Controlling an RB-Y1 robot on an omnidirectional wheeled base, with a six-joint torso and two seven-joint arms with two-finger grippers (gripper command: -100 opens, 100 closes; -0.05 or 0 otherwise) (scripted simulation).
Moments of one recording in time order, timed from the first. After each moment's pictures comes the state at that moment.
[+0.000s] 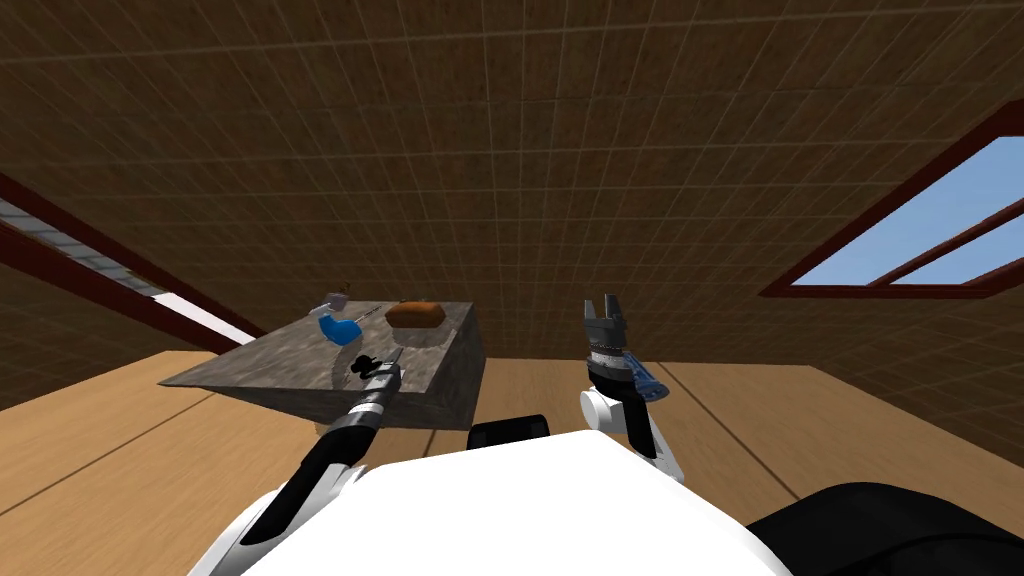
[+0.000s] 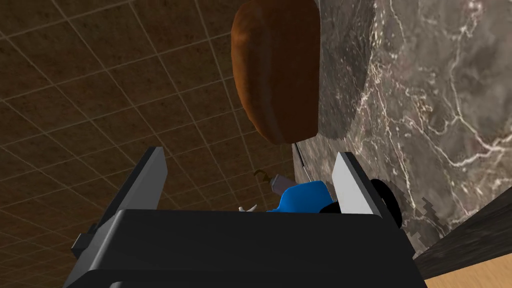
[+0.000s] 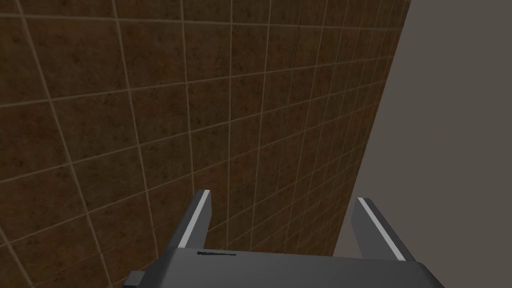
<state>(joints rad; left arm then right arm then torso) 0.69 0.27 0.11 -2.26 0.01 0.21 0.07 0.51 -0.03 0.00 -2.25 -0.12 -0.58 0.07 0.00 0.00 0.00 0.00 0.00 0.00</state>
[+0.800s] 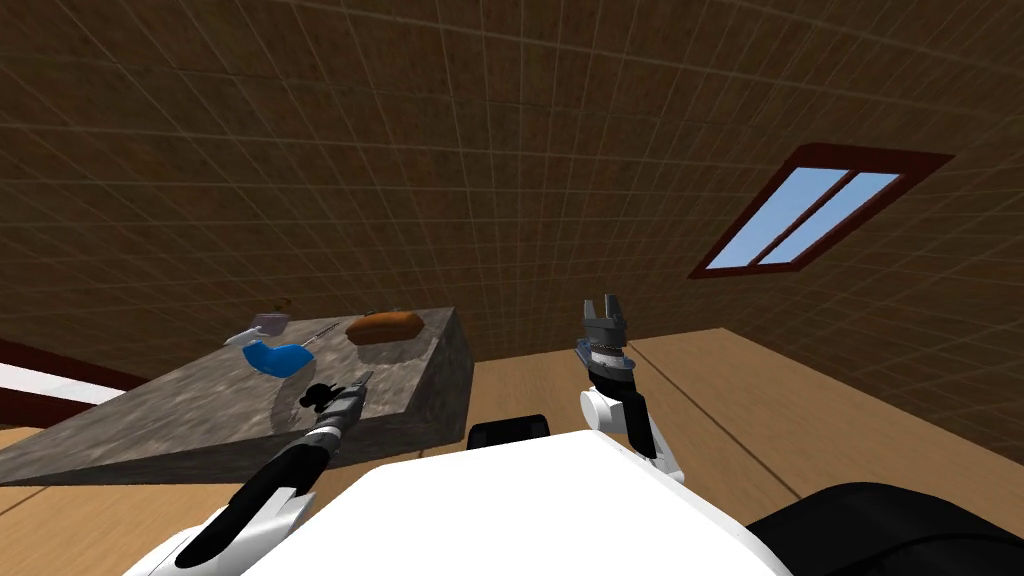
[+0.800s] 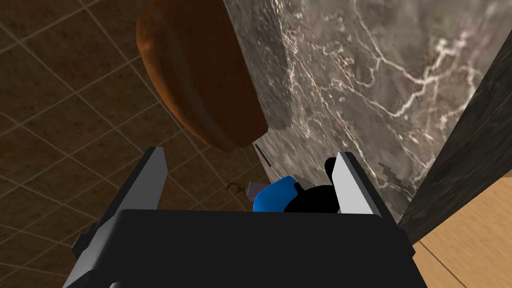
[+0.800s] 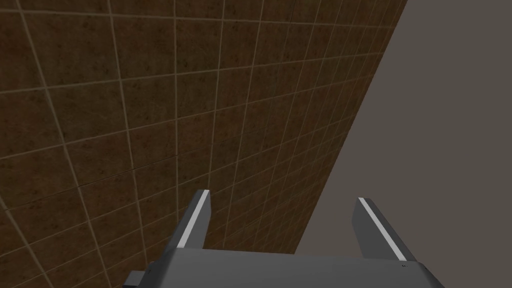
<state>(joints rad) 0.75 0.44 0.24 -2.18 0.06 0.41 0.12 0.51 -0.03 0.00 -2.25 -0.12 -0.58 0.07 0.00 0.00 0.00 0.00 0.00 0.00</state>
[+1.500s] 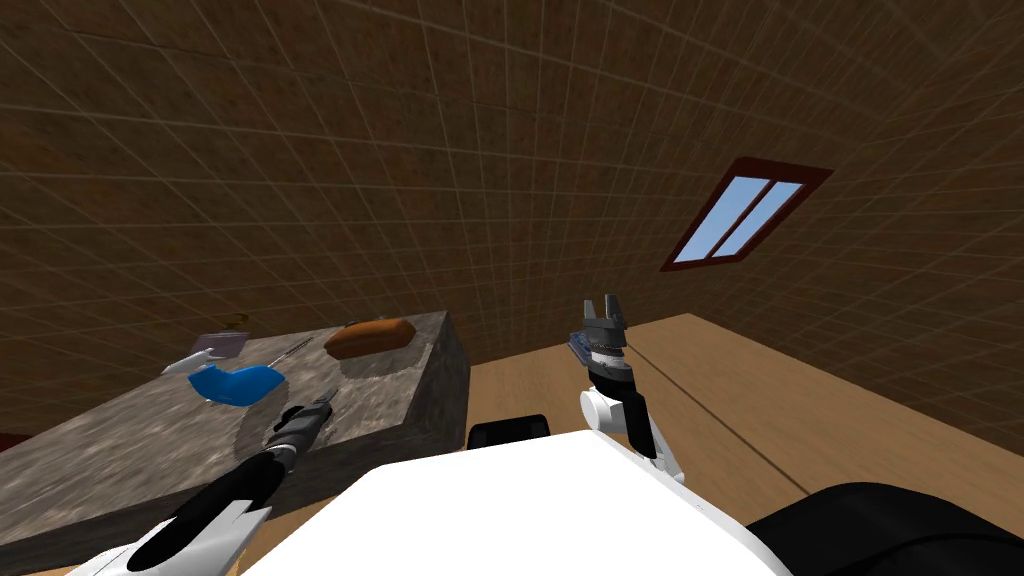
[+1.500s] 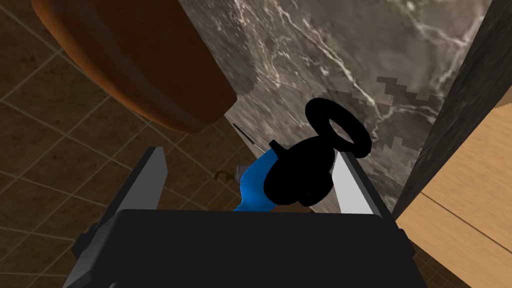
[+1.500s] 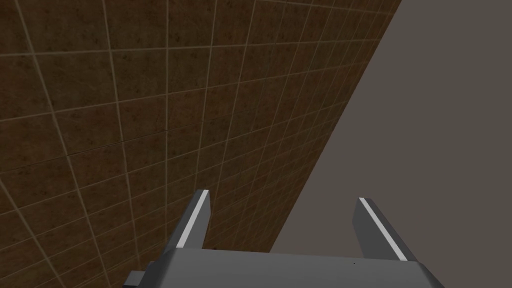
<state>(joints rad) 0.77 0.58 0.34 -2.08 0.07 0.56 0.16 0.51 -0.03 0.00 -2.25 -0.12 -0.58 0.07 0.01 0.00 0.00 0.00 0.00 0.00</state>
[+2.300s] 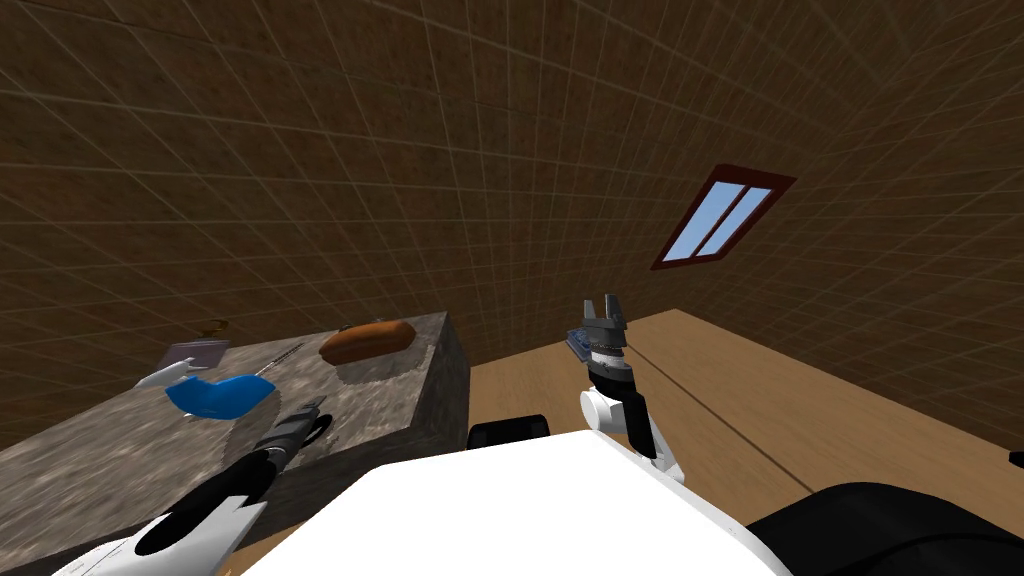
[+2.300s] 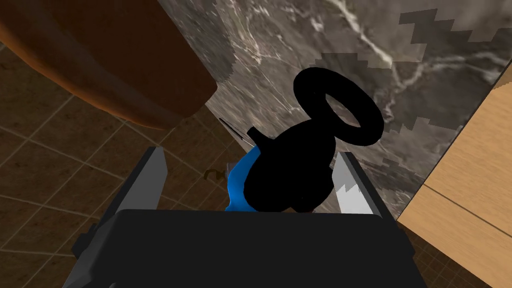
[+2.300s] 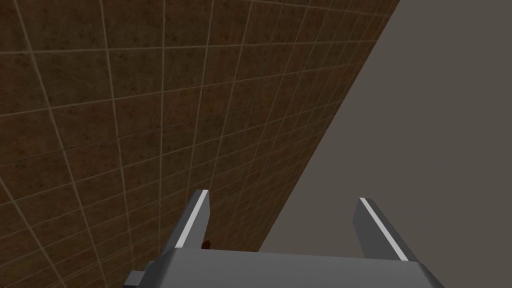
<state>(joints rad) 0.73 0.61 0.36 -2.00 0.07 0.60 0.16 0.51 -0.03 0.00 -2.25 -0.12 -0.58 0.07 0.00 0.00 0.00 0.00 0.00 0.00</state>
